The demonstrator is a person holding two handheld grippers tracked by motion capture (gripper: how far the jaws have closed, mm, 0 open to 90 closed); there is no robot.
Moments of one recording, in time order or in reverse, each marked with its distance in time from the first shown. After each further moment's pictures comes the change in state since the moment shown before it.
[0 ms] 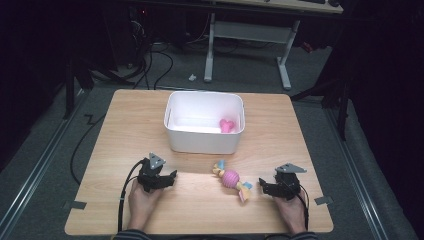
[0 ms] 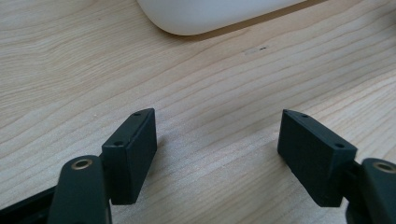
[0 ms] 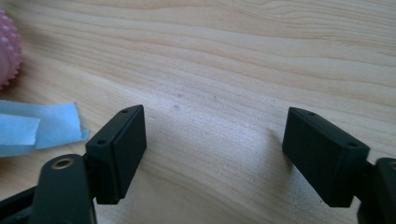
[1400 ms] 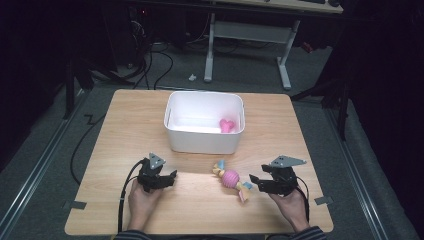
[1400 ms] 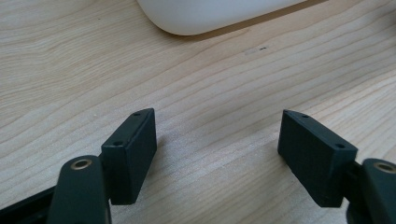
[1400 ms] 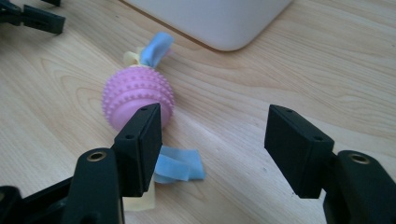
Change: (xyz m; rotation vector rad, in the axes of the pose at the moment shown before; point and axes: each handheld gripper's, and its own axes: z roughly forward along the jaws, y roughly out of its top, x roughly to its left) left arm 0.000 0.000 0.000 0.001 -0.001 -0.002; right arm 0.031 0.046 -0.043 -0.070 0.225 -0.152
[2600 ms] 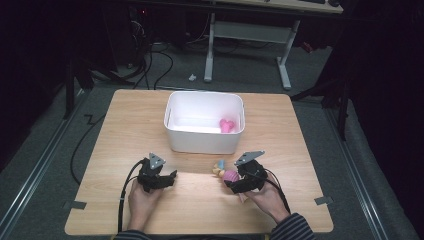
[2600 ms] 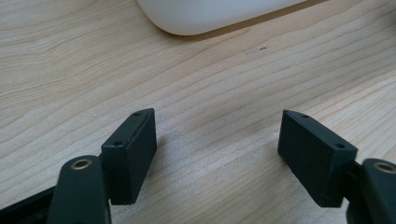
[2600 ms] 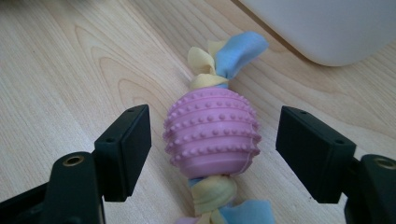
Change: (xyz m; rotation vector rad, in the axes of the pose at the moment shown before) left arm 0.000 0.000 0.000 0.000 0.000 0.000; right arm 0.045 0.037 0.055 0.198 0.092 -0.164
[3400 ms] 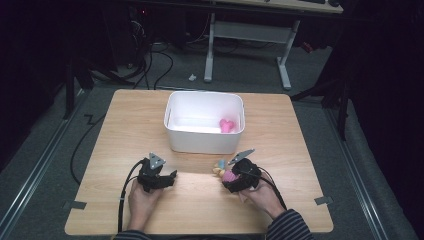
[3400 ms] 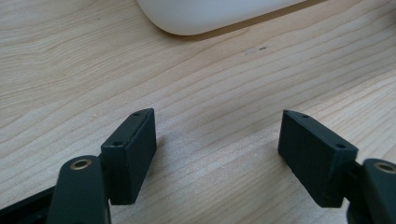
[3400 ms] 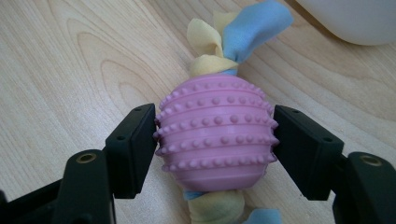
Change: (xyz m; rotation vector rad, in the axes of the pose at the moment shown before) left arm 0.000 0.000 0.000 0.001 -0.001 0.001; right arm -0.003 0.005 0.023 0.117 0.009 -0.011
